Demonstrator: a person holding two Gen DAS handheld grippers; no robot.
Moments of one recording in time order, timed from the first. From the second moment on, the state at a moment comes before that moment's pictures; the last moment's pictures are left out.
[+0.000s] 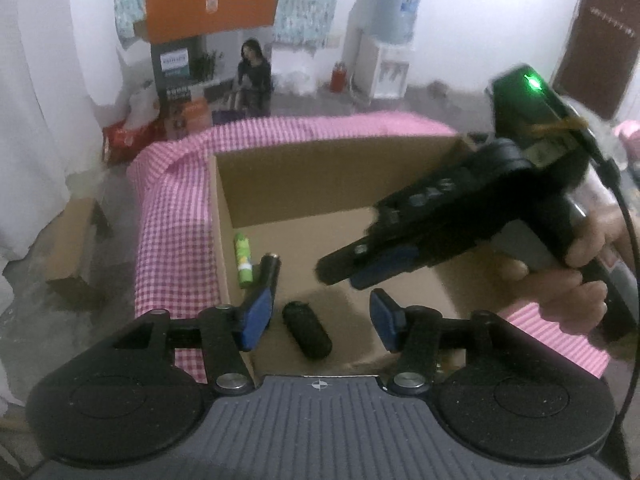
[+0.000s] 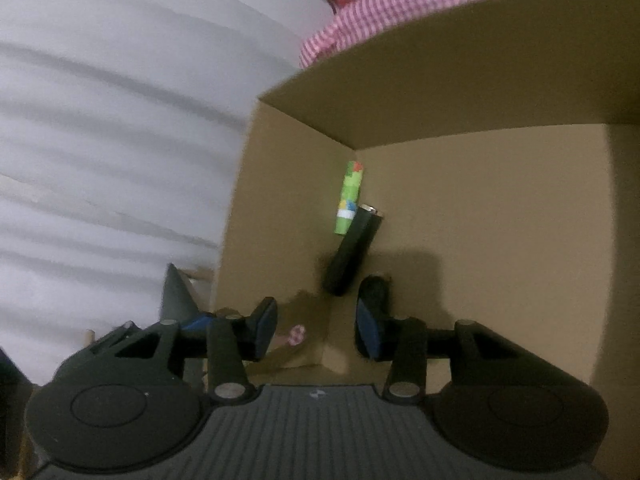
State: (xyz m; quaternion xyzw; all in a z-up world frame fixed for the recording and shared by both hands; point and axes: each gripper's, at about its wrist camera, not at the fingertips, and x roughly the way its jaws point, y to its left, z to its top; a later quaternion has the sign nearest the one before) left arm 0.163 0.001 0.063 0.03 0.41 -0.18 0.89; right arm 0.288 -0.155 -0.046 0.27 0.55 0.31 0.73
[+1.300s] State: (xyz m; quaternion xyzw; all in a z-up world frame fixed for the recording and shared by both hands) left arm 0.051 -0.068 -0.056 0.10 0.47 -0.31 0.82; right arm 0.091 -0.181 -0.097 0.06 0.49 0.23 0.84
